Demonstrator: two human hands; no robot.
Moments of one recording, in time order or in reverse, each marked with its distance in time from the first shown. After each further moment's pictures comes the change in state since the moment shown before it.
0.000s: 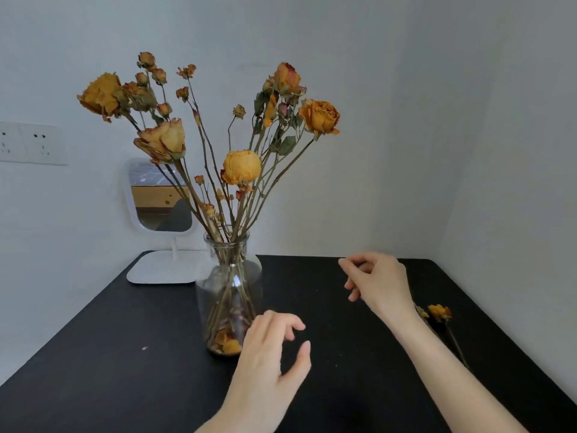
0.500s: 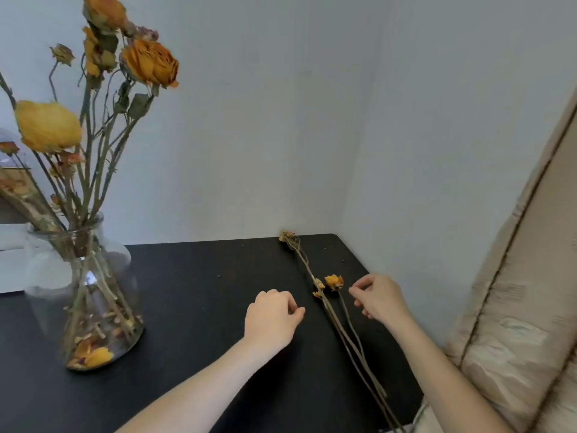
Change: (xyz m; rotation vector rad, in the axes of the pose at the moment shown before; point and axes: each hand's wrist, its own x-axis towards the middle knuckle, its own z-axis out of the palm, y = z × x) left_hand 0.076 0.051 0.163 0.109 -0.463 -0.249; right_hand -0.009 0.149 -0.118 -0.272 0.050 0.428
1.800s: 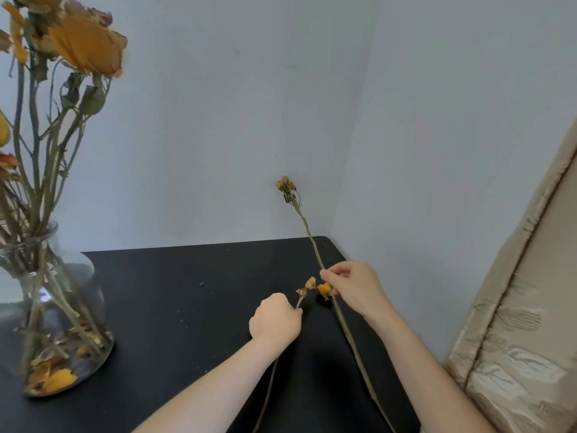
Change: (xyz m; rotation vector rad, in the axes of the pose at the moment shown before) left_hand 0.039 0.026 0.031 -0.103 -0.064 -0.285; right_hand 0.012 -0.028 -0.004 0.147 -0.045 -0.200
